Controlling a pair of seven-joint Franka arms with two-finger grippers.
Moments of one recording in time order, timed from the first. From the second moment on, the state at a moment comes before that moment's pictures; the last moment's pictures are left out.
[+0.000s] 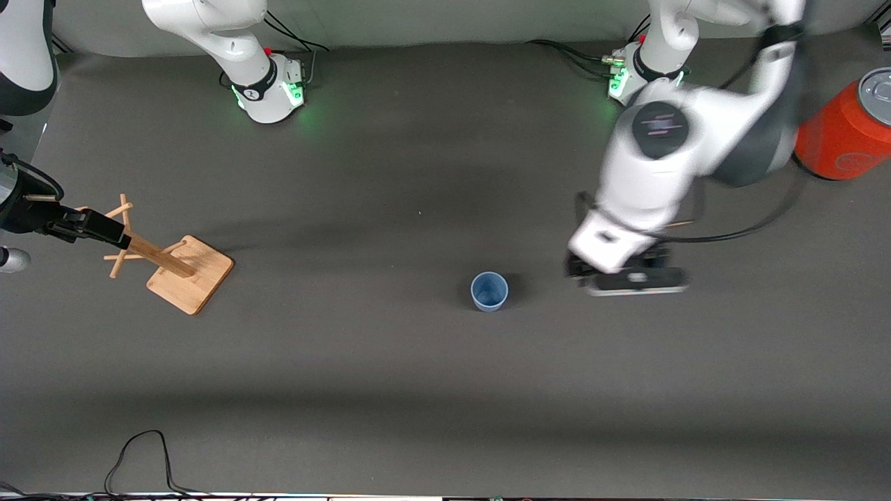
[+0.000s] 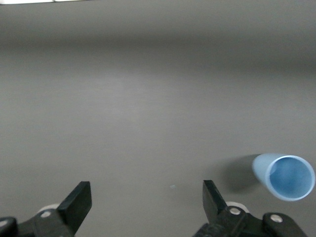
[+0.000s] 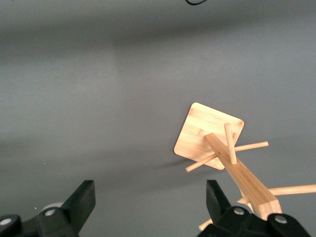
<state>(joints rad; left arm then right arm) -0.47 0.20 0.12 -1.67 0.13 2.00 -0.42 0.04 0.07 -0.09 -1.61 0.02 1.69 0.11</state>
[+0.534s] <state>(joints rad) -0.26 0.02 0.14 -1.76 0.06 1.87 -0.18 0.04 0.07 -0.12 -1.61 0.04 1.69 0.02</state>
